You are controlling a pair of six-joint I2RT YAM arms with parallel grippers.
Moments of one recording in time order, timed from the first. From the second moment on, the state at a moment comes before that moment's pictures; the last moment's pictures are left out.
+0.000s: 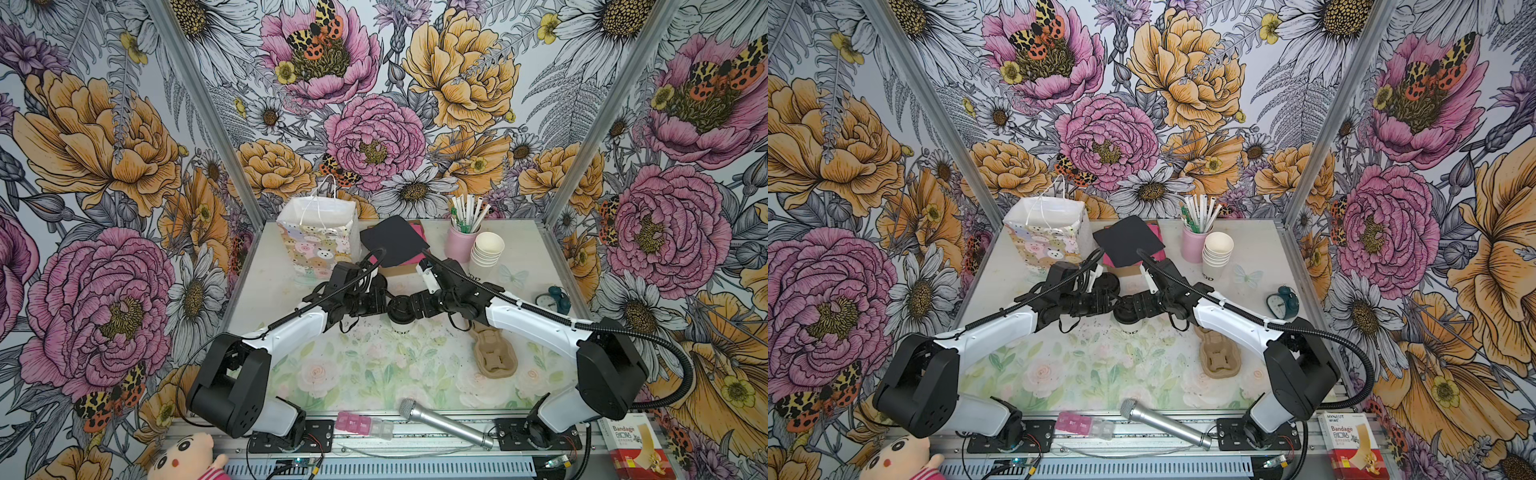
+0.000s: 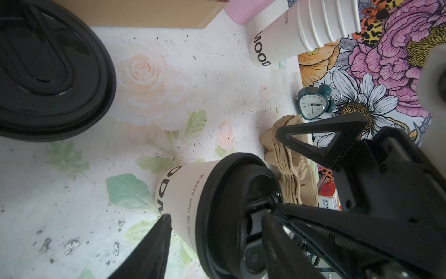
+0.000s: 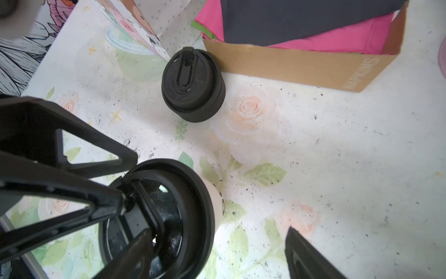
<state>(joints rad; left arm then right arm) -0.46 1.42 0.84 -0.20 0.49 -0.58 0.69 1.55 1.07 -0.39 -0.11 0.29</state>
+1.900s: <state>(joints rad) -0.53 1.29 0.58 0.09 0.49 -0.84 0.72 1.63 1.25 -0.54 0.06 0.16</state>
